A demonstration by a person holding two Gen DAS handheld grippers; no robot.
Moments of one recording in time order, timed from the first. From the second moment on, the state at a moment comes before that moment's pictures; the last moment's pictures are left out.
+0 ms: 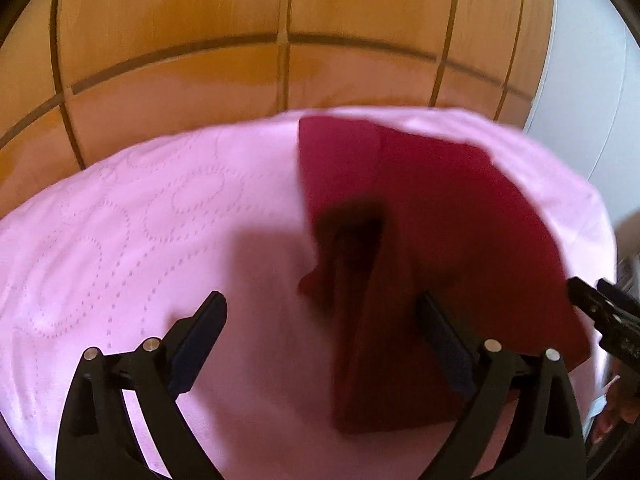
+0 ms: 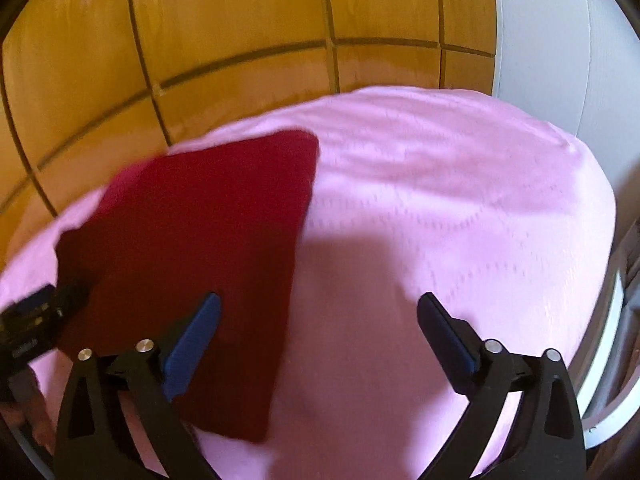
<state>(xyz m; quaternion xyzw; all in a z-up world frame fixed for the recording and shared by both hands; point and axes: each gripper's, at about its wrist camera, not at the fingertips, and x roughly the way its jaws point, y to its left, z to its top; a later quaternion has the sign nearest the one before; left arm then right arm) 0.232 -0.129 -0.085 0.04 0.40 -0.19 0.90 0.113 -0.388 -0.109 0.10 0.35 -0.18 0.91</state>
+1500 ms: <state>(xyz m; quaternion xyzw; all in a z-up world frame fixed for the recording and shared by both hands) 0.093 -0.070 -0.019 0.03 0.35 -0.10 0.93 0.005 -0.309 -0.062 0.08 0.32 -0.16 0.93</state>
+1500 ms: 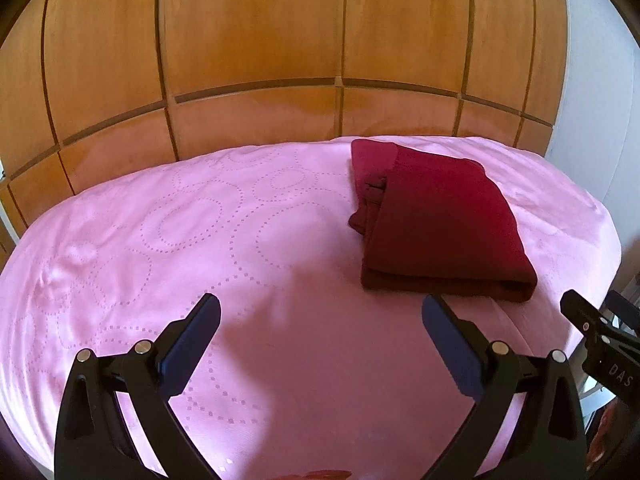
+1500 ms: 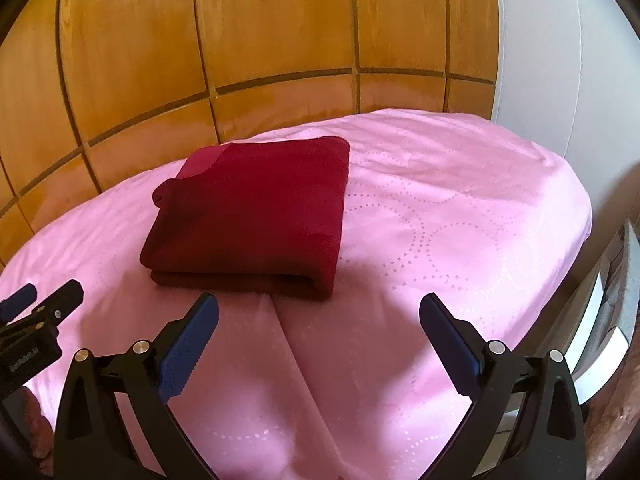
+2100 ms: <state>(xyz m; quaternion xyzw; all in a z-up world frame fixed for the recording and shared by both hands) 0.097 -0.070 -0.020 0.03 0.36 -0.11 0.93 0.003 -0.310 -0.062 0.08 0.32 -0.16 0.93</state>
